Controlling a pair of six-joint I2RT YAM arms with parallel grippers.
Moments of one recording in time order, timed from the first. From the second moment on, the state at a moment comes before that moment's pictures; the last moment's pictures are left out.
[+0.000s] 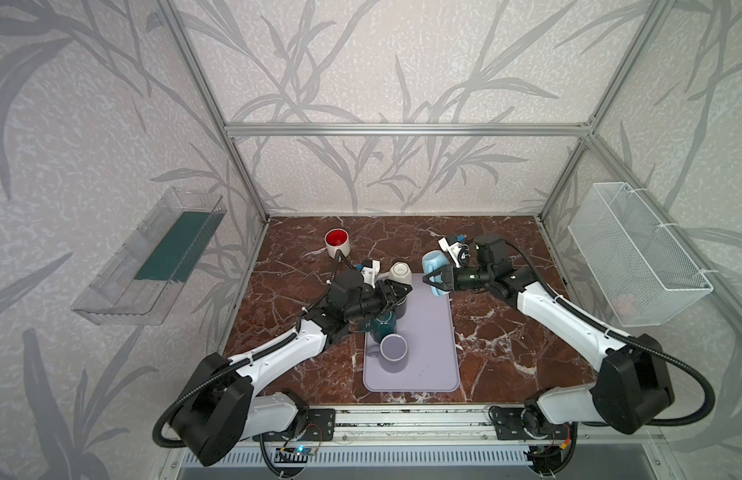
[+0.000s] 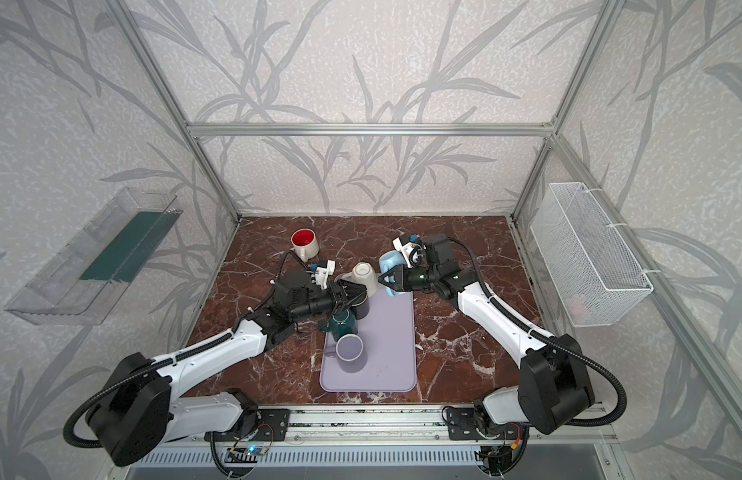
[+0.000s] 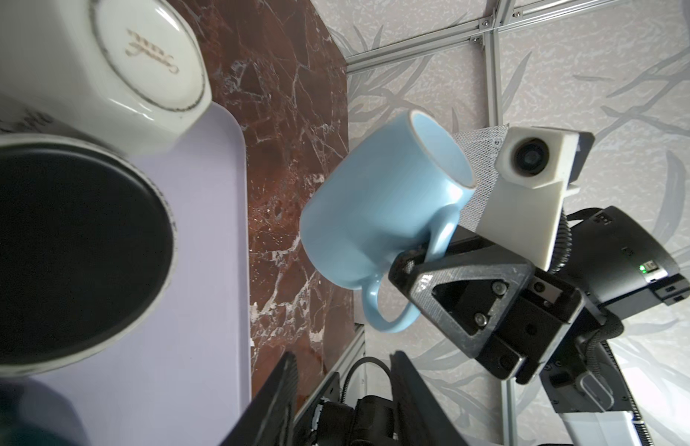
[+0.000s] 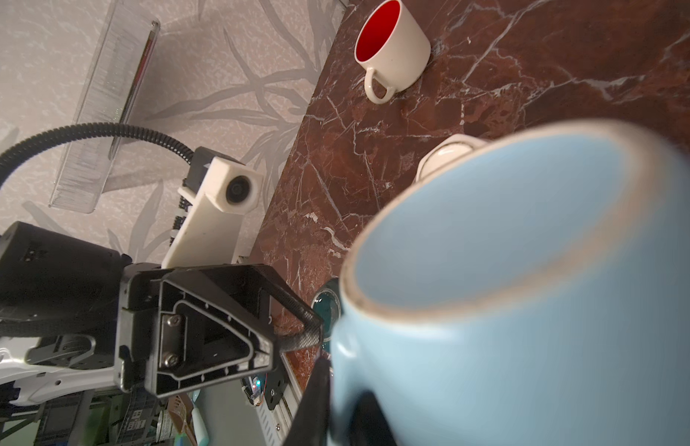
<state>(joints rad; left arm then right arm) -0.61 1.28 0.65 0.35 0.47 -1.26 0.43 1.40 1.03 -0.23 -0.74 0.53</state>
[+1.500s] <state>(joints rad) -0.98 1.30 0.83 0.16 -0.24 -0.42 0.43 1.28 0.91 0.00 -0.44 1.26</state>
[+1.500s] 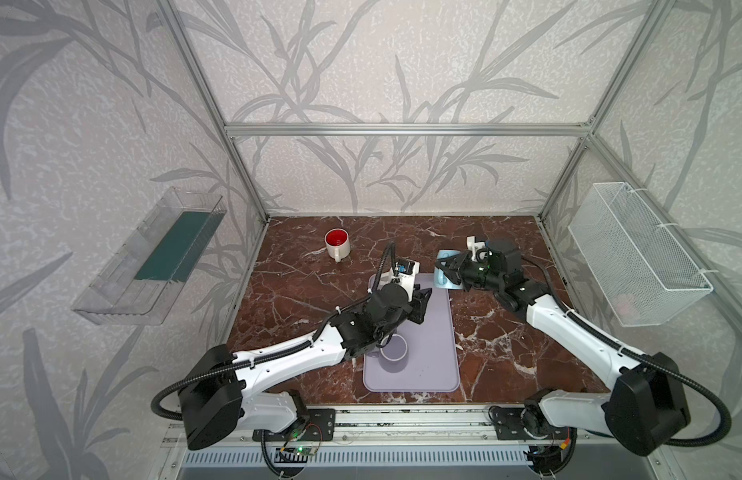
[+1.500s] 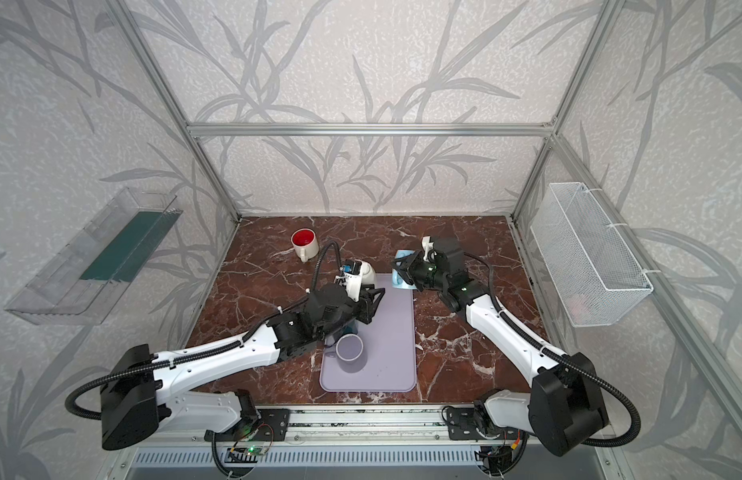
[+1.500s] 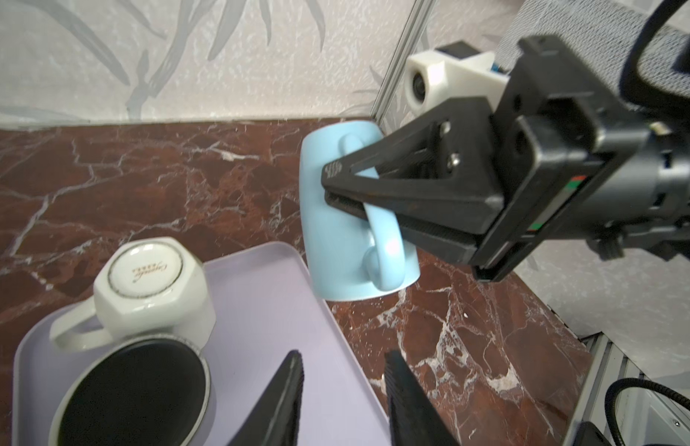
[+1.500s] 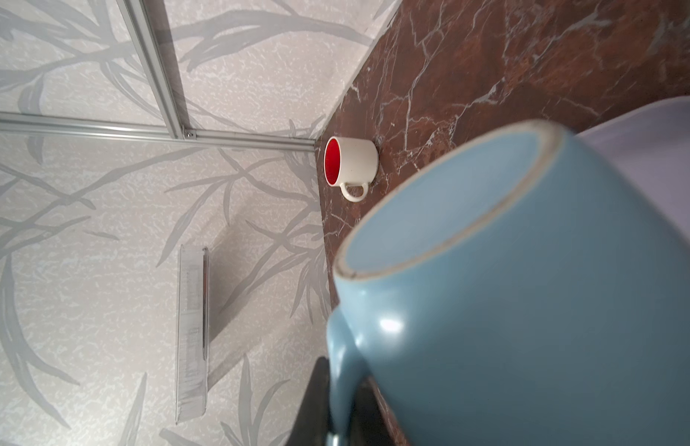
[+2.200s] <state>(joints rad) -1.03 1.45 0.81 0.55 -0.34 -0.27 0.46 1.27 0.86 0.16 -0.33 1.39</state>
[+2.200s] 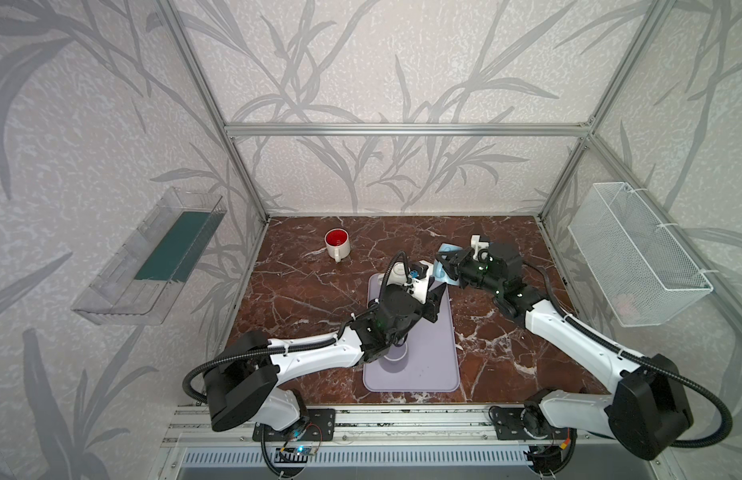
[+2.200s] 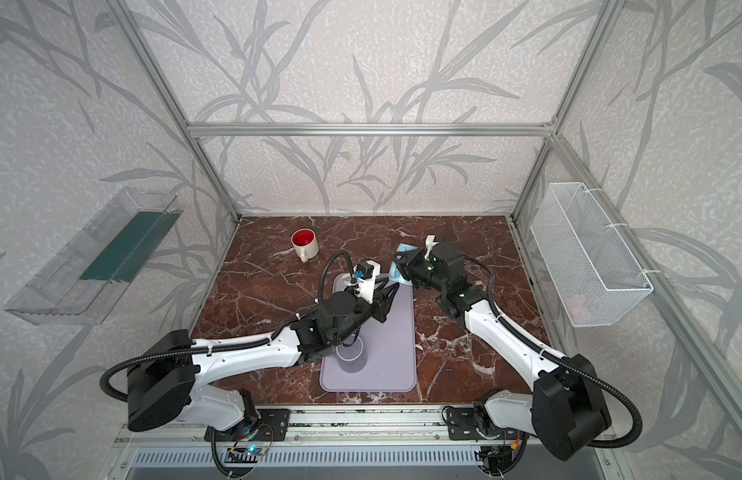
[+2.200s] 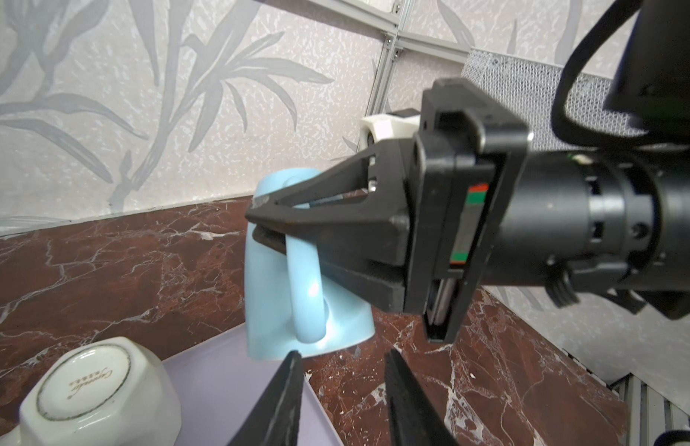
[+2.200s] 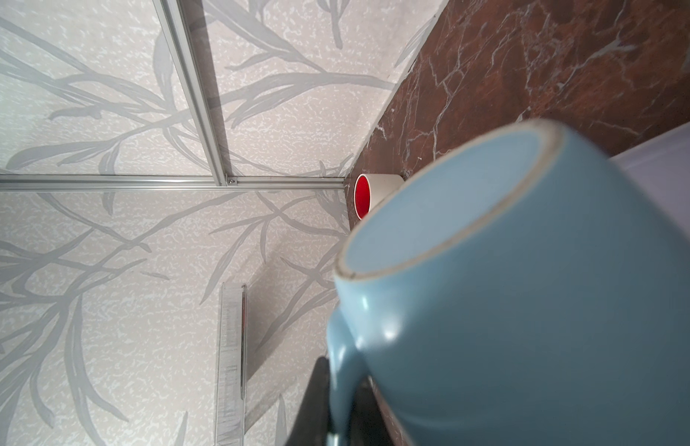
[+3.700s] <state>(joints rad) -1.03 1.51 0.79 0.69 -0.41 -0.13 0.51 1.23 0.82 0.26 -0.35 1.47</state>
